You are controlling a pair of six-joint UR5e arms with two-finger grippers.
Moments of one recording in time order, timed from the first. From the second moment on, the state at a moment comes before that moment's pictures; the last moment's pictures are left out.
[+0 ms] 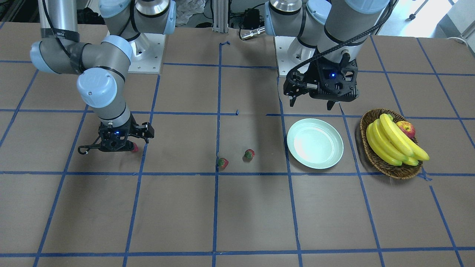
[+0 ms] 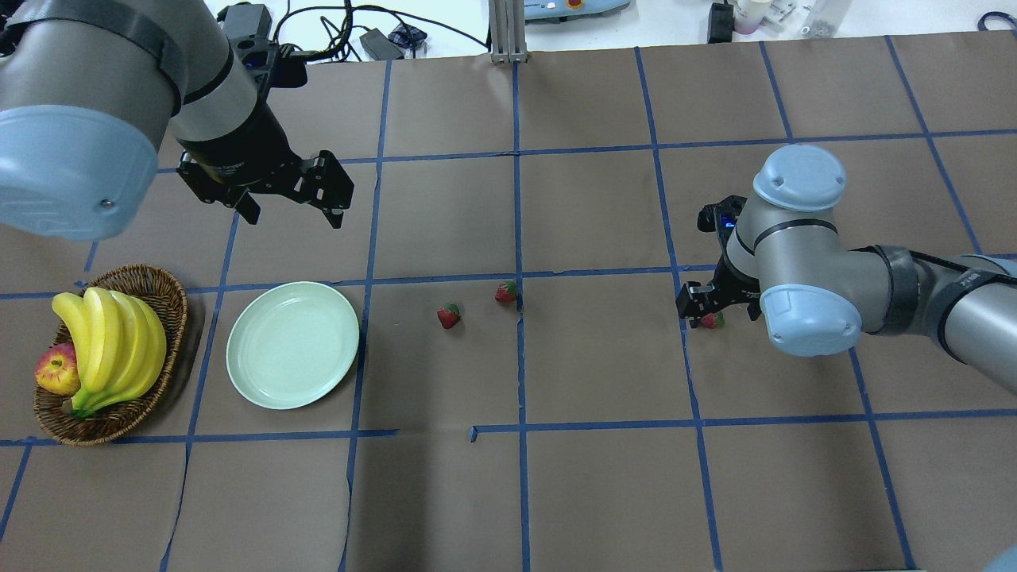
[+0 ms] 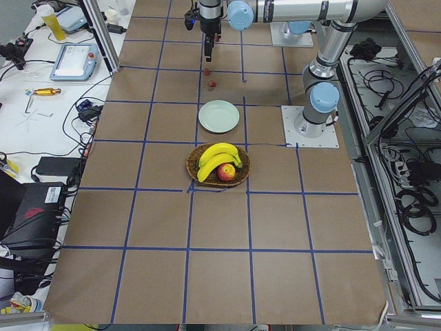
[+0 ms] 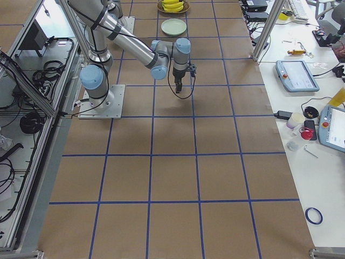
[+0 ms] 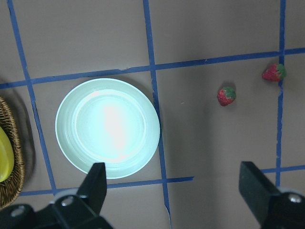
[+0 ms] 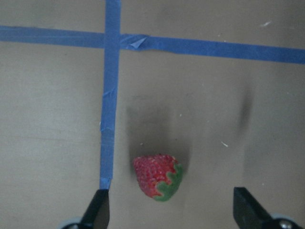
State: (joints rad) left arm -1.61 -1.57 -1.67 -1.46 1.58 0.06; right arm 1.47 -1.35 2.15 -2.30 -1.61 -0.18
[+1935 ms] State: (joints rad) left arm -1.61 -1.57 -1.66 -1.46 1.58 0.06; right arm 1.99 -1.17 1.74 -2.33 -1.44 0.67
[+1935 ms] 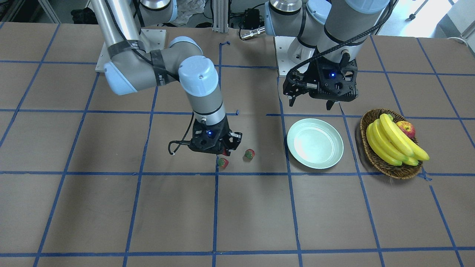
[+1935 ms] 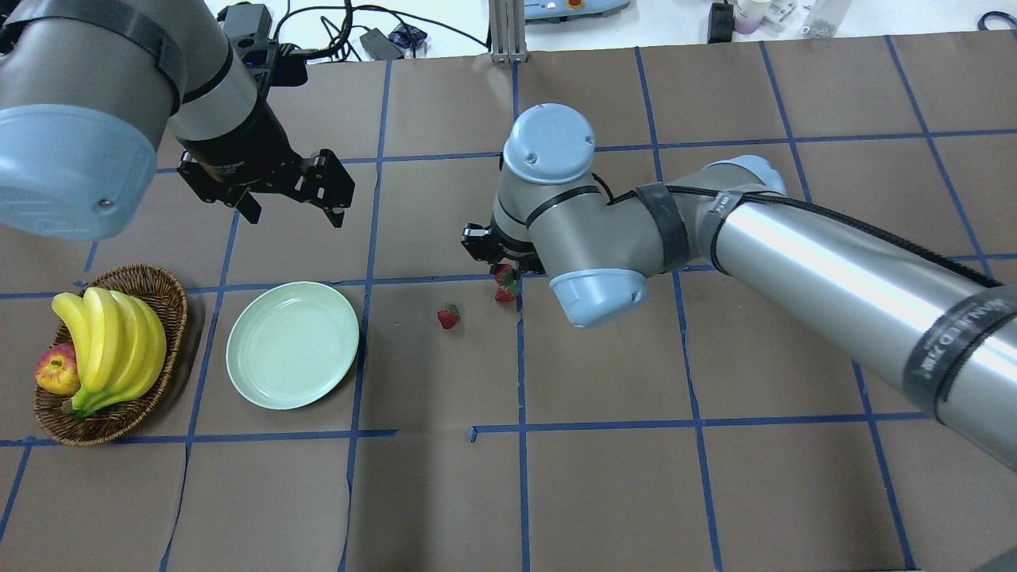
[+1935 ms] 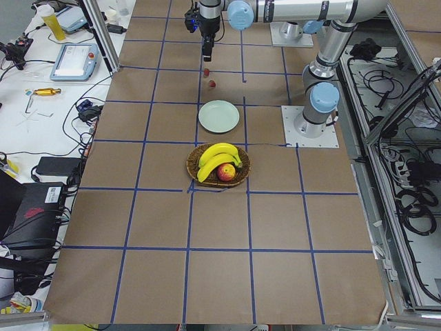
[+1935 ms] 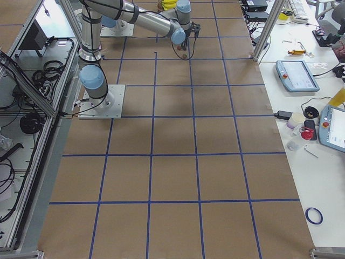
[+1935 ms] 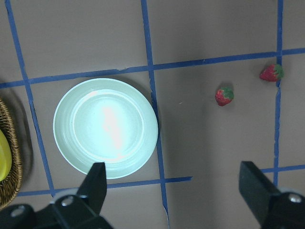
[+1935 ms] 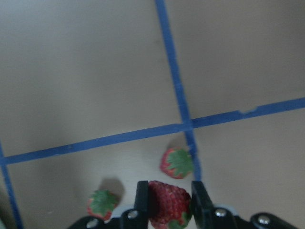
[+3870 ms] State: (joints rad) left arm -1.61 -1.57 -1.66 -1.46 1.58 0.06; right arm 1.96 -1.19 1.70 -2.03 -1.29 0.52
